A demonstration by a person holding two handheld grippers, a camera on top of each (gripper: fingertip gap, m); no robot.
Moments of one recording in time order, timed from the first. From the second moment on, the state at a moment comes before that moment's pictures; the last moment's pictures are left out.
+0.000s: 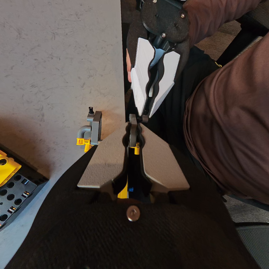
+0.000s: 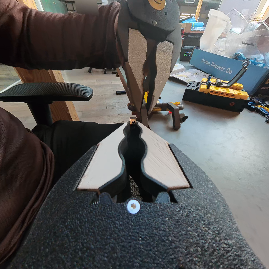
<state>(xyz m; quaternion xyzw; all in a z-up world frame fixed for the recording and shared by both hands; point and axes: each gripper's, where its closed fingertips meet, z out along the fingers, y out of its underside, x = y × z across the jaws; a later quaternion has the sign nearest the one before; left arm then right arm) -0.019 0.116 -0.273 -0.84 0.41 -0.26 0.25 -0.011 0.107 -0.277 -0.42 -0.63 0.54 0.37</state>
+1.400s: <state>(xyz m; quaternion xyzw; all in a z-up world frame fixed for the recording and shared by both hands) -0.017 0.111 -0.273 -0.83 0.42 -0.27 0.25 -0.017 0.104 -0.273 -0.38 -0.64 0.49 0.44</state>
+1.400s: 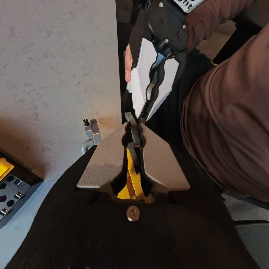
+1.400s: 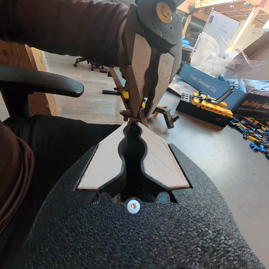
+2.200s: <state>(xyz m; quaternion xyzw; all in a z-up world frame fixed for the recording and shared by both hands) -0.017 0.117 -0.269 -0.81 0.44 -0.33 0.21 -0.018 0.109 -0.268 -0.39 -0.66 0.45 0.46</state>
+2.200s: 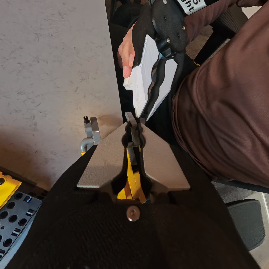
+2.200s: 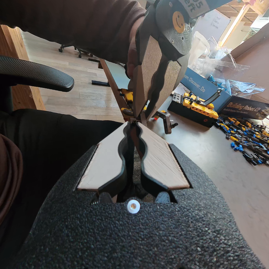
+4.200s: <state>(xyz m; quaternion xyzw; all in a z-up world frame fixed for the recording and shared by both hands) -0.019 0.127 -0.277 -0.81 0.44 -0.30 0.23 -0.021 0.125 -0.276 -0.39 -0.70 0.36 0.47</state>
